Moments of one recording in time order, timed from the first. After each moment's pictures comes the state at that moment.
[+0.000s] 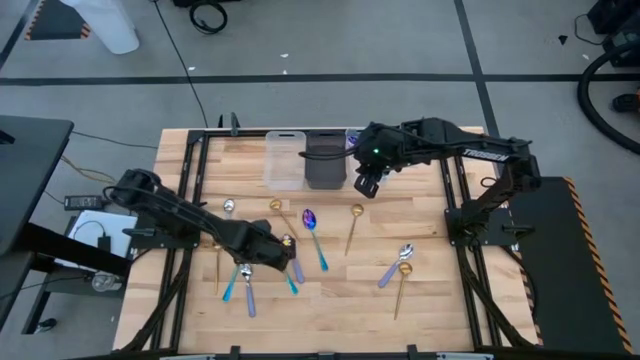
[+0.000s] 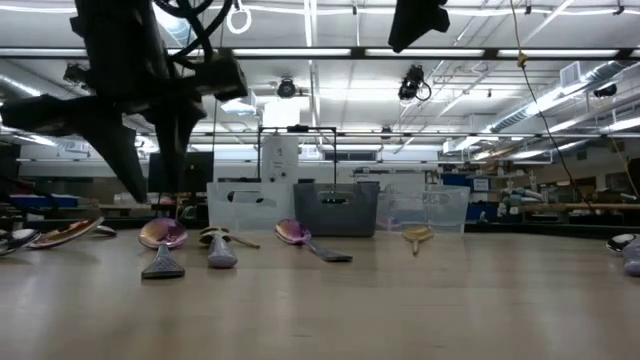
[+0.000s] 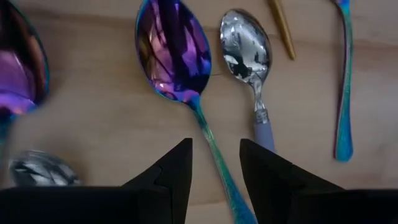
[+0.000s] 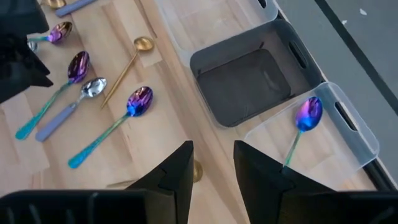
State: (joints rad) left arm -0.38 1.64 1.01 -0.67 -0.20 -2.02; right arm -0.10 1.54 1.74 -1.21 0.22 0.29
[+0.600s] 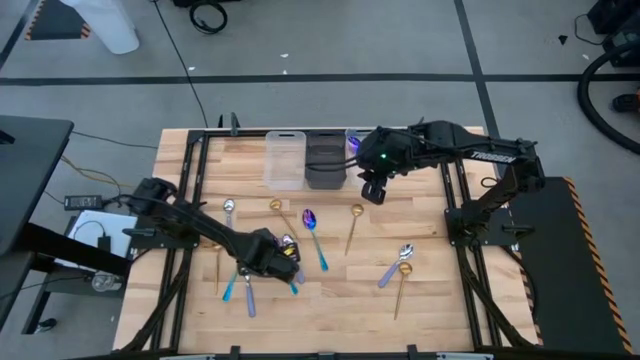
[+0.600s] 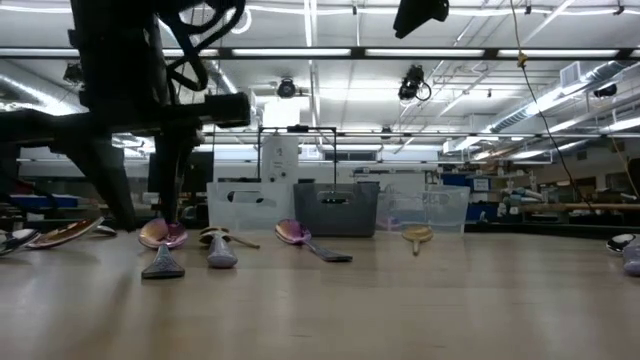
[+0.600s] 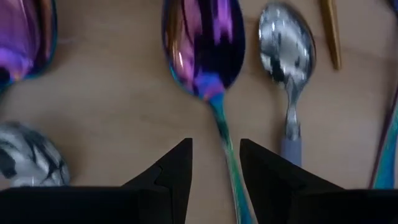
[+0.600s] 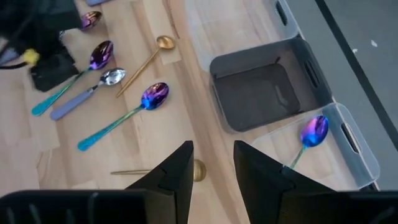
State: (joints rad) left arm -0.41 1.78 1.10 -0.75 -0.21 -2.20; right arm -0.05 1.51 1.74 -1.20 0.20 0.19
